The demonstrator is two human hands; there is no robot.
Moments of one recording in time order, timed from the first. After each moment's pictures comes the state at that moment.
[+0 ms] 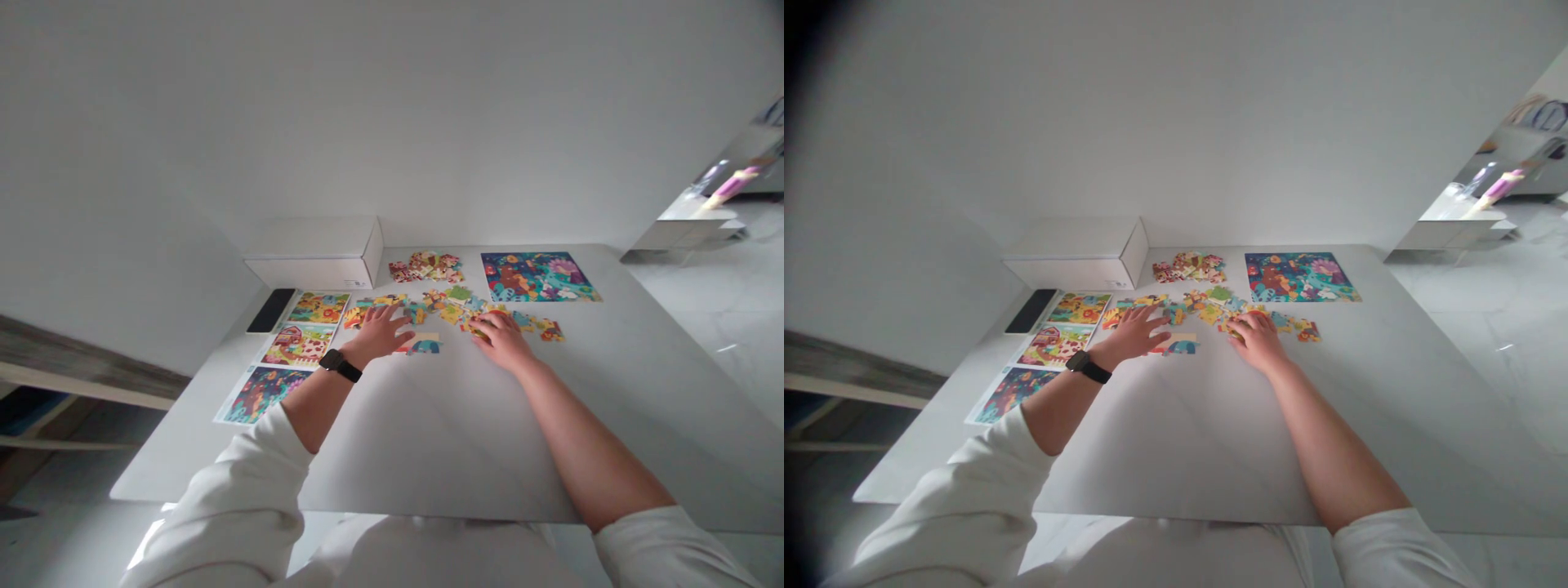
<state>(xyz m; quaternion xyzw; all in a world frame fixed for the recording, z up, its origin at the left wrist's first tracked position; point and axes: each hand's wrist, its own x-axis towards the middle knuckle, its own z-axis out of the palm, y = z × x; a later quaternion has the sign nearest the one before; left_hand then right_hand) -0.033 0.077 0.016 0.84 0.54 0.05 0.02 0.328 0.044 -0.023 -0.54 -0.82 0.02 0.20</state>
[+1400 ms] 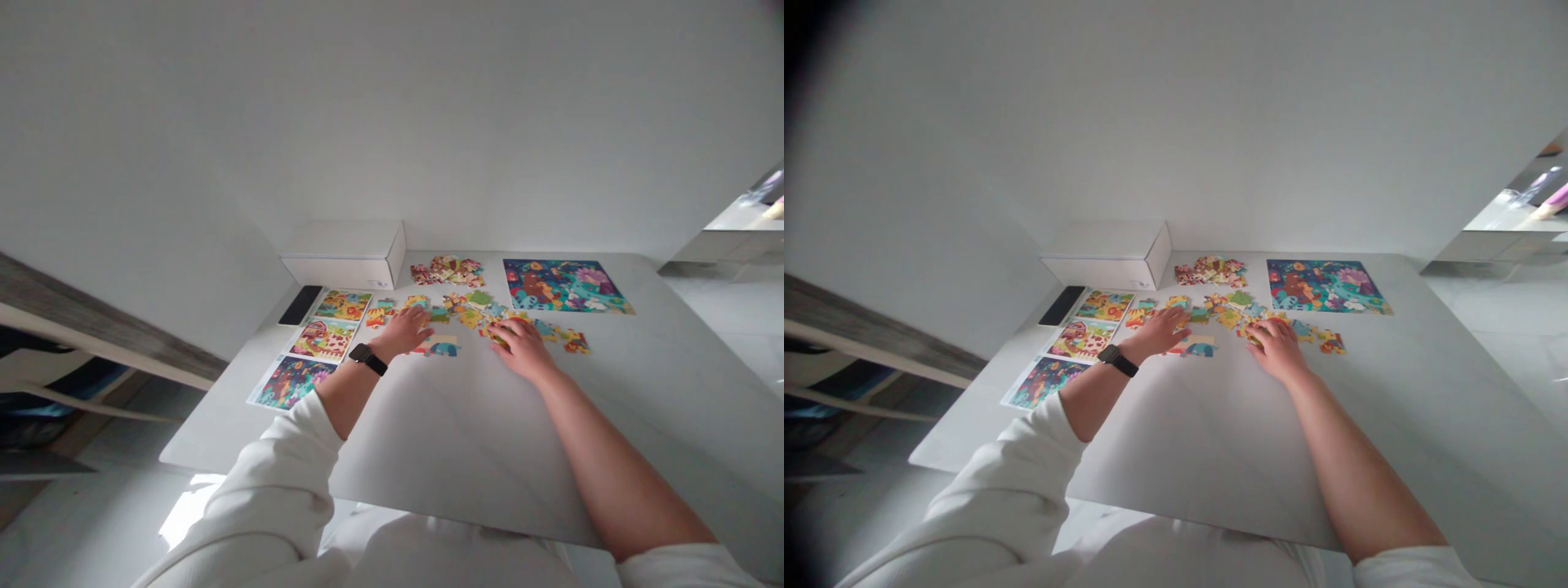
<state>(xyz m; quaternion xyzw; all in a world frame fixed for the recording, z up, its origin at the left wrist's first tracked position) -0.022 0.086 0.013 0.84 0.53 0.06 0.06 0.333 0.048 -0.036 -0.53 -0.82 0.01 0.21</state>
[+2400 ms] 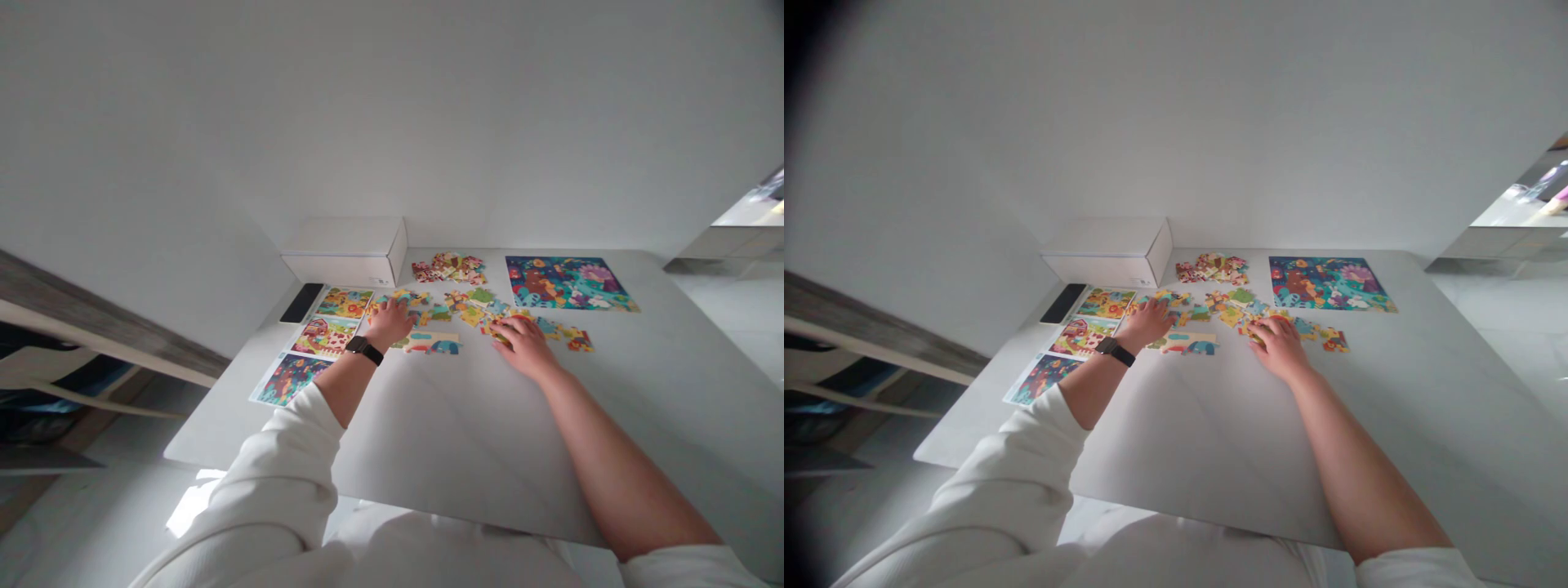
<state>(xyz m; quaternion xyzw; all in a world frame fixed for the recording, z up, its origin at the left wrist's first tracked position) -0.038 0.091 0.021 0.72 0.70 0.03 0.06 0.332 0.046 -0.038 -0.54 -0.82 0.01 0.20</state>
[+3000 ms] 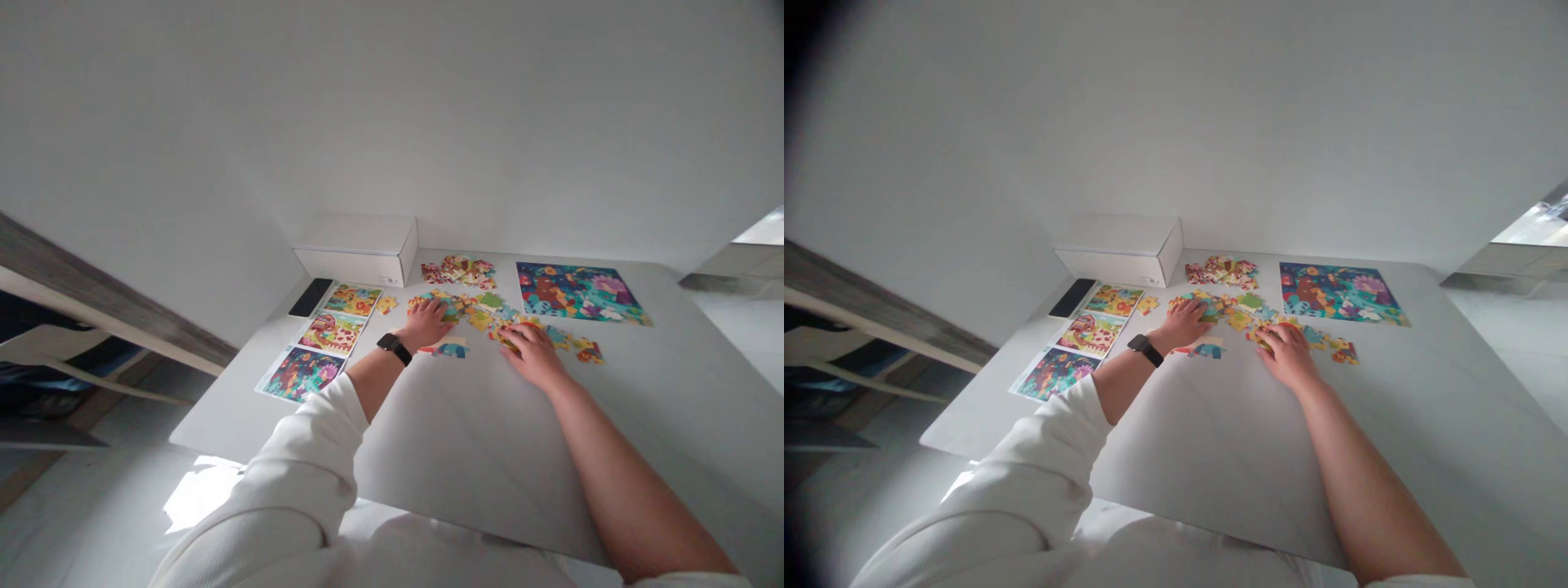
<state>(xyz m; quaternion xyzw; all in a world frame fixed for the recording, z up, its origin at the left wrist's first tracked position) 0.012 0.100 0.003 0.83 0.56 0.07 0.03 0.336 0.047 -0.039 -0.52 -0.83 -0.01 0.21</state>
